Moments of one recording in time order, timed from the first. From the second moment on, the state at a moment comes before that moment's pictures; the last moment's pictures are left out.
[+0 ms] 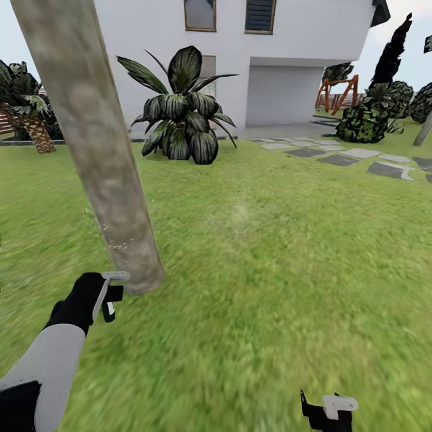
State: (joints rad) left arm -0.86 0.12 0.24 -0.73 -0.24 0.86 -0.05; right arm -0.28 -0.03 -0.34 -0.36 0.30 -0.54 -0.05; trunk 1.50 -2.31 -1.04
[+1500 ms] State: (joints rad) left arm -0.77 0.11 0.24 -0.60 -0.25 0.60 0.04; right arm -0.28 -0.03 -0.34 -0.36 0.30 -0.53 -0.05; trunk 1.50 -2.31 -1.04
